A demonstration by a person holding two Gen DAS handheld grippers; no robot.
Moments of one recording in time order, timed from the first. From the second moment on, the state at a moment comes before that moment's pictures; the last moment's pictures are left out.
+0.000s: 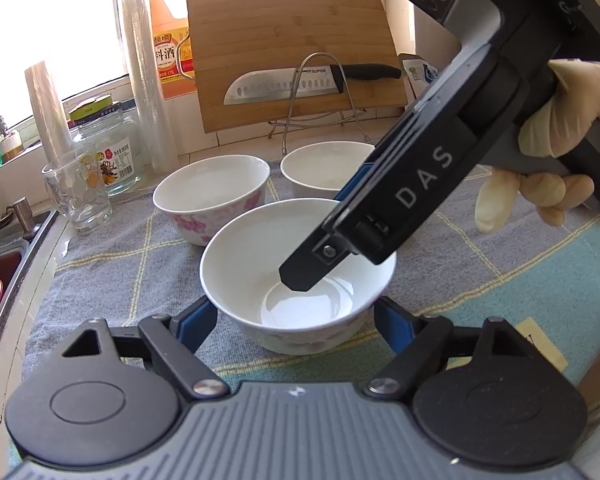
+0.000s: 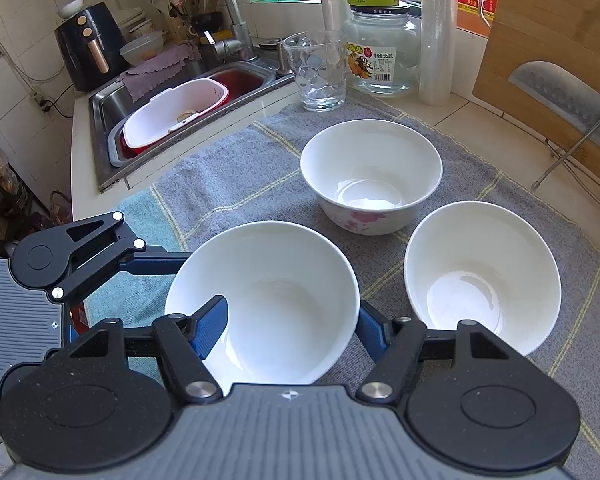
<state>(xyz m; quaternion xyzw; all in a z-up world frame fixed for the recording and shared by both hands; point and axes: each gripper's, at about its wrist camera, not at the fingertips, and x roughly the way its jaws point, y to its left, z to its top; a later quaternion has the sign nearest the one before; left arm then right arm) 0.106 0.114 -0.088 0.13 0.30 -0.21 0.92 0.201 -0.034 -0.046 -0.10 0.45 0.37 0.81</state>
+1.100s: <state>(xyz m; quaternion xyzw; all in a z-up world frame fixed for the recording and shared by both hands) 0.066 0.035 -0.076 0.15 0.29 -0.35 0.88 0.123 -0.142 -0.033 -0.05 0.46 0.27 0.85</state>
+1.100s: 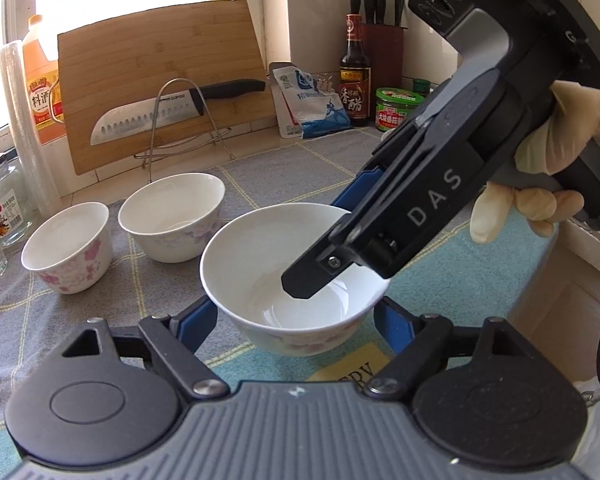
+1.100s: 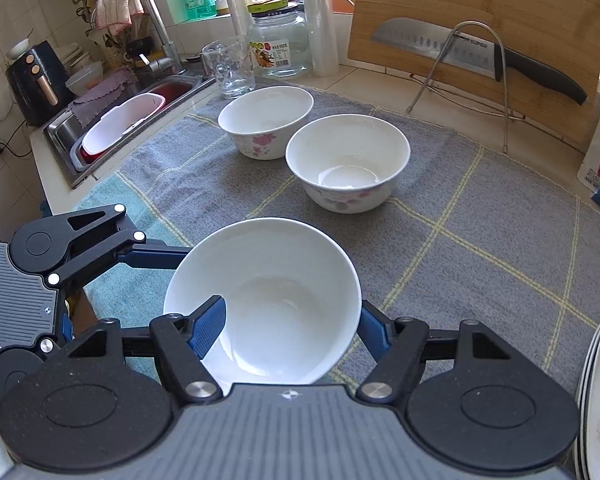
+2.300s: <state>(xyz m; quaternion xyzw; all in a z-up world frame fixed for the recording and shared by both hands) 0.064 0.008 -0.091 0.16 0.32 -0.39 0.85 0.108 -0.177 -0.041 -0.04 0.47 0.24 0.85</state>
